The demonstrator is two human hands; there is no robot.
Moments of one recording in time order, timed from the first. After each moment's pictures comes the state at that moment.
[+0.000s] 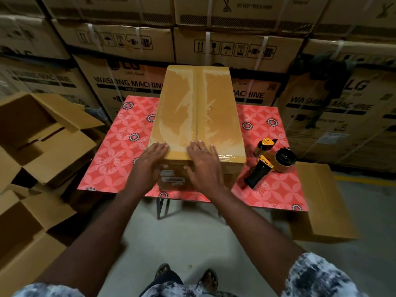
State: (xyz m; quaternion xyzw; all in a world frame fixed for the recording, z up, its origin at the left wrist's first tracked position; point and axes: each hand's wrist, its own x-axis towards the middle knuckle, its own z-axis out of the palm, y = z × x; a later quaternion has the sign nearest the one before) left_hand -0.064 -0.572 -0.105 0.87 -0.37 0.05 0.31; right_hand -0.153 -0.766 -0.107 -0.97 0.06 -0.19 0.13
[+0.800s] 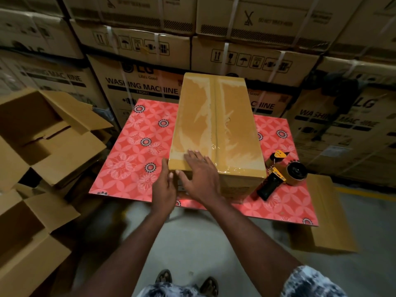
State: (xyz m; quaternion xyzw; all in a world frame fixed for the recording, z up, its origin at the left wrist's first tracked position) left_hand -0.100 -0.573 -0.117 0.84 -0.09 -0.01 0.54; right_hand -0.117 -0.706 -0.095 -0.97 0.06 -0.14 0.20
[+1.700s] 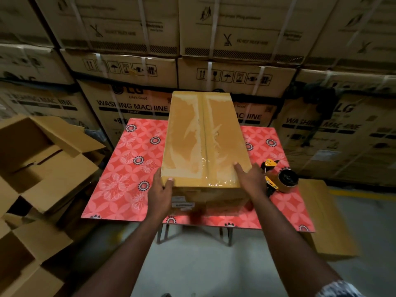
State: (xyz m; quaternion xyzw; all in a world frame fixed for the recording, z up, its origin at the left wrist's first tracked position) left_hand -0.076 -0.591 -0.093 0.81 -0.06 -0.07 0.58; right_hand -0.145 -0.858 -0.083 -0.80 0.49 -0.08 0.34
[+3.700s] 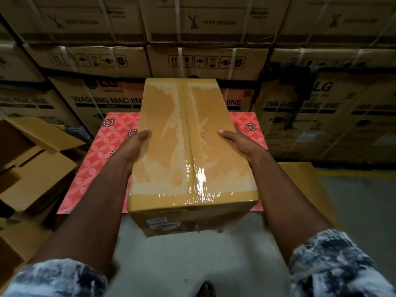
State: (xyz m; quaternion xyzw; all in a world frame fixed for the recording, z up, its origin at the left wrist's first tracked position) left_hand -0.026 -0.667 -0.005 0.70 0.04 -0.27 0.66; right_hand -0.162 -0.952 -0.026 -0.65 0.24 -0.02 0.72
